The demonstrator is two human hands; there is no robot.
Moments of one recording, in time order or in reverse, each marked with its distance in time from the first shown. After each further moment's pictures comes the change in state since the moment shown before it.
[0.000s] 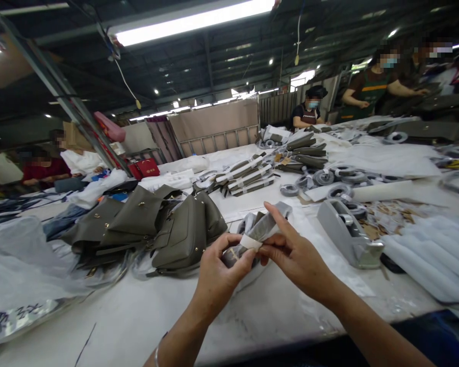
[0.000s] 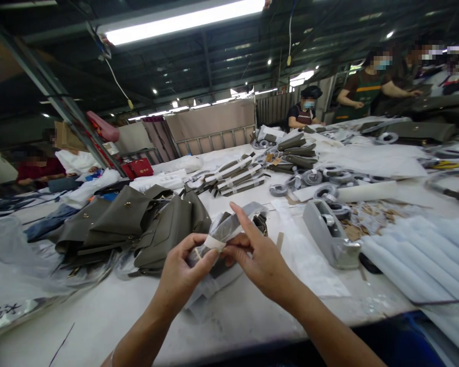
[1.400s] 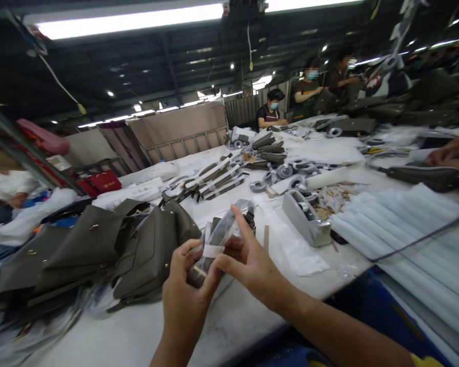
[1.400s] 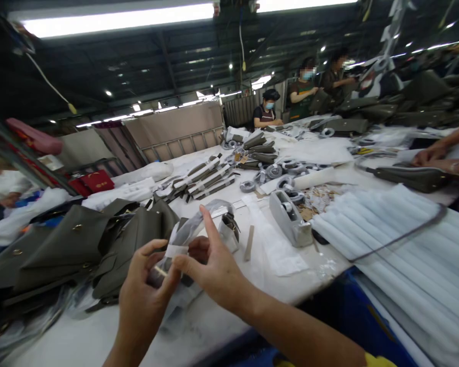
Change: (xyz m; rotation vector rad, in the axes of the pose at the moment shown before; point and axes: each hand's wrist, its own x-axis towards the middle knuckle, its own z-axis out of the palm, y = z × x) left_hand -0.013 -0.011 0.017 0.210 0.279 0.044; right_hand -0.014 -0.006 0.027 0.635 0.072 0.118
